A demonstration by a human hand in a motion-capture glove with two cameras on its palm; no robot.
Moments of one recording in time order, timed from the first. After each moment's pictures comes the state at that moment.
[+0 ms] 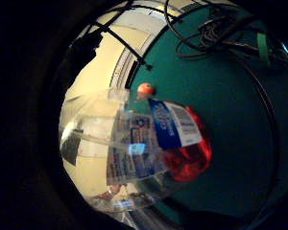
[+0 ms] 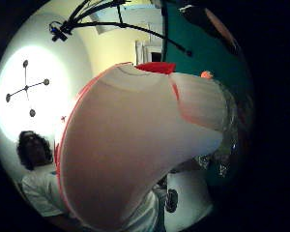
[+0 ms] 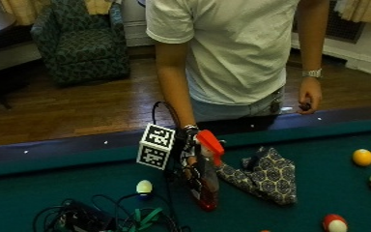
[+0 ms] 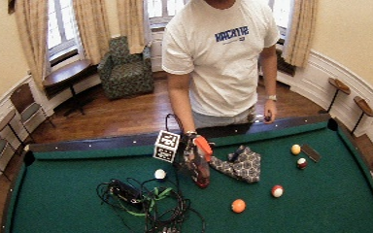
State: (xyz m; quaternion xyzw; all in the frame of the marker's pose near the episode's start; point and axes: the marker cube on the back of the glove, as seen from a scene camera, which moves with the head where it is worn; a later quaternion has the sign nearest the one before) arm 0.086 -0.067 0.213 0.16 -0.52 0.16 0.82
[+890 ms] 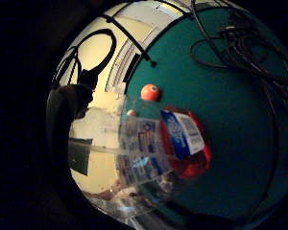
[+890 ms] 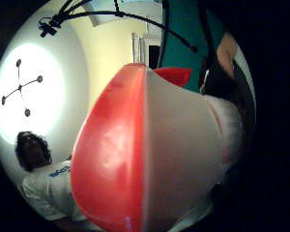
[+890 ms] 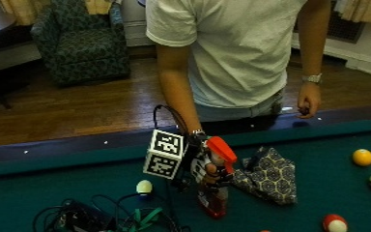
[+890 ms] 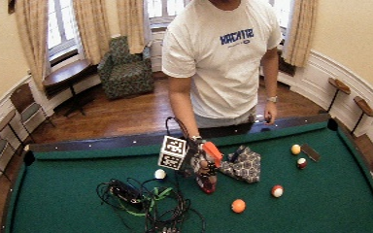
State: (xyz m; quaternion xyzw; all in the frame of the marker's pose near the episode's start) arm 0.073 -0.109 0.202 0.13 -0.51 0.13 0.84
